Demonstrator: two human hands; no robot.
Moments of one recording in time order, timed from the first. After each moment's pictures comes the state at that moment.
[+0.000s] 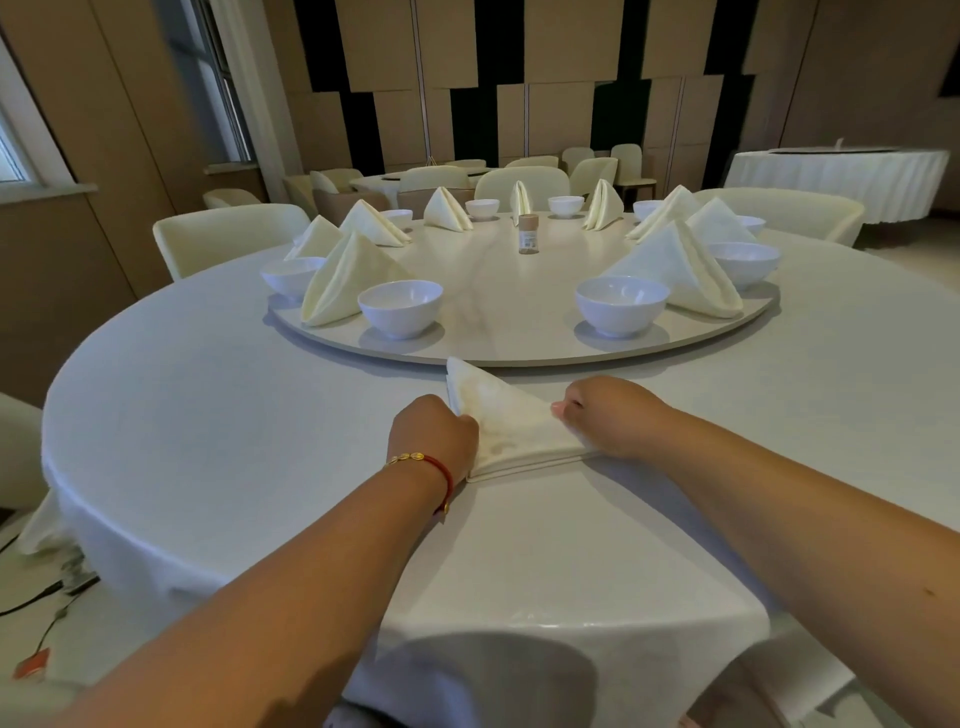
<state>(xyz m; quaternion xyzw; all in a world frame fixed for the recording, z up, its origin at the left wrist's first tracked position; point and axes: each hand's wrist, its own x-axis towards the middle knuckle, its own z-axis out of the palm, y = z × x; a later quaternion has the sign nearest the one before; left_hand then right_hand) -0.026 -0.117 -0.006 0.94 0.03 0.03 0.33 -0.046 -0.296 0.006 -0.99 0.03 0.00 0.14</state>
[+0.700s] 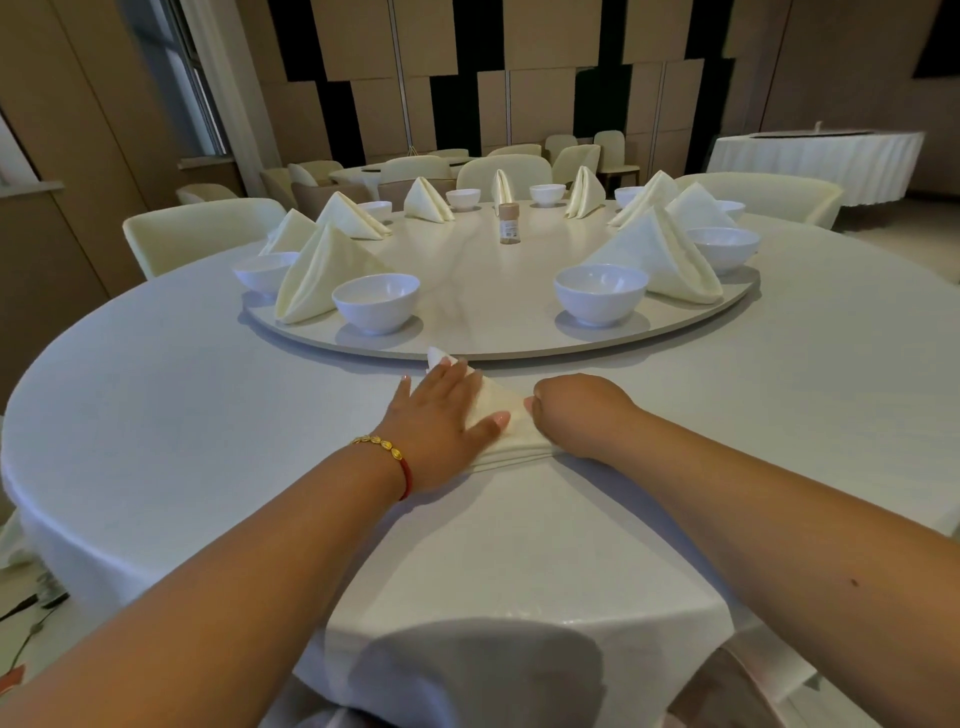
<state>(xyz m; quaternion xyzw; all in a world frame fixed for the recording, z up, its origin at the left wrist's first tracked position) -0.015 -0.110 -0.006 0.95 -0.30 0.01 0.07 -0.038 -0.283 -0.002 -1.00 0.05 0.00 0.03</state>
